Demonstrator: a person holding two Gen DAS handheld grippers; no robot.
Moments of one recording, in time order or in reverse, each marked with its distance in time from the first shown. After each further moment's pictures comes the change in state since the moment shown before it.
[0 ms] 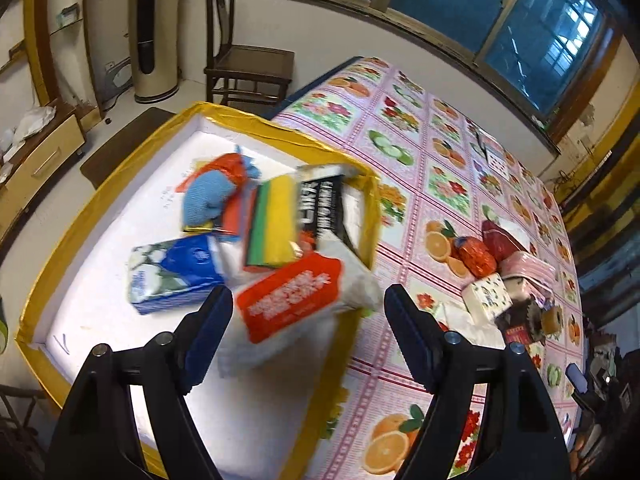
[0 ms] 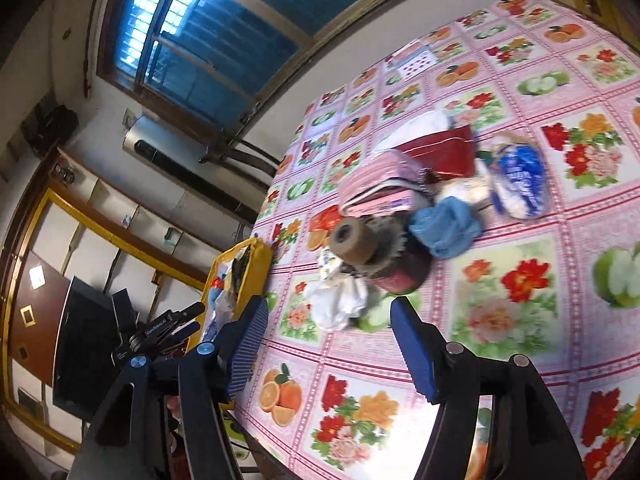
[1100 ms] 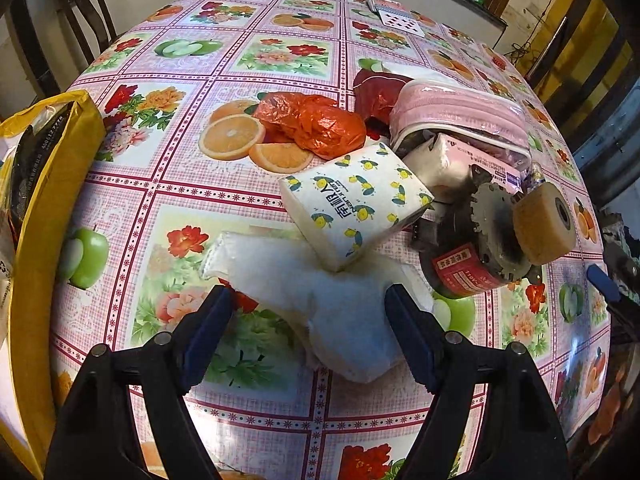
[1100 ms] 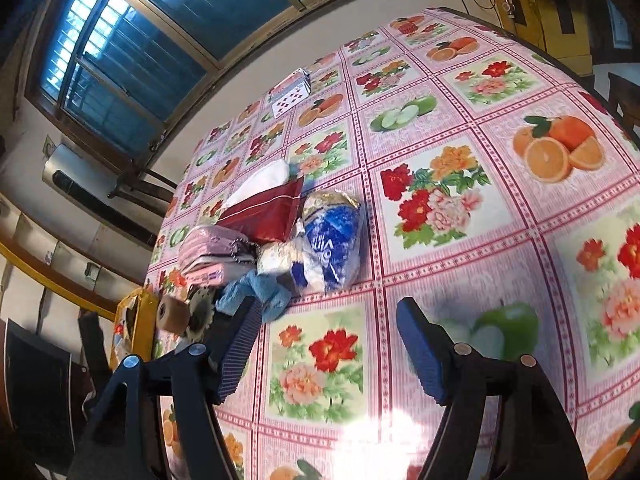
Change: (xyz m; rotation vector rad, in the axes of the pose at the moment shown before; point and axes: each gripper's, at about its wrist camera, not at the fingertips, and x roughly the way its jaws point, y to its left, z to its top) left arm 0.106 -0.187 -0.061 0.305 0.213 -0.032; right arm -0.014 -0.095 0.050 0.073 -0.063 -0.324
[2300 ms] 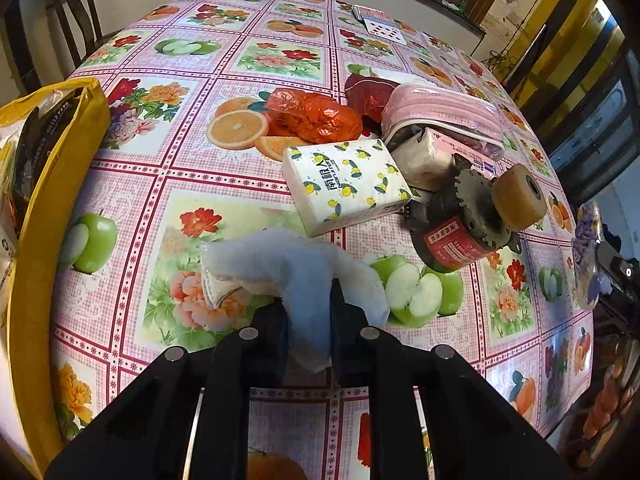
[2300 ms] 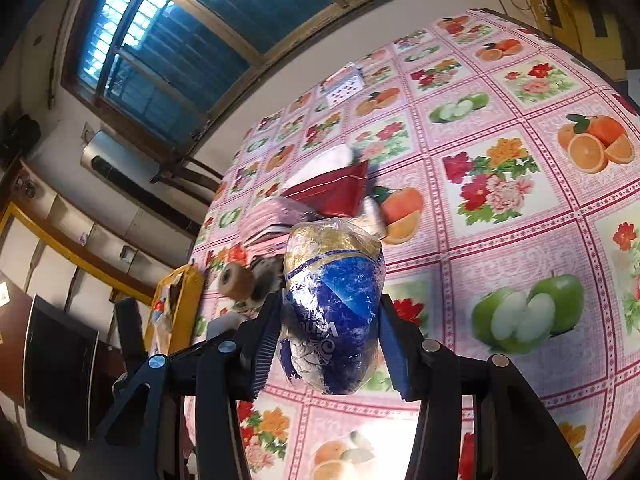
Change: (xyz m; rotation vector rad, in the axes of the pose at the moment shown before) left arm -0.019 0.023 -0.017 0.009 -0.027 -0.112; right arm -0.029 0.033 -0.030 -0.068 0.014 0.179
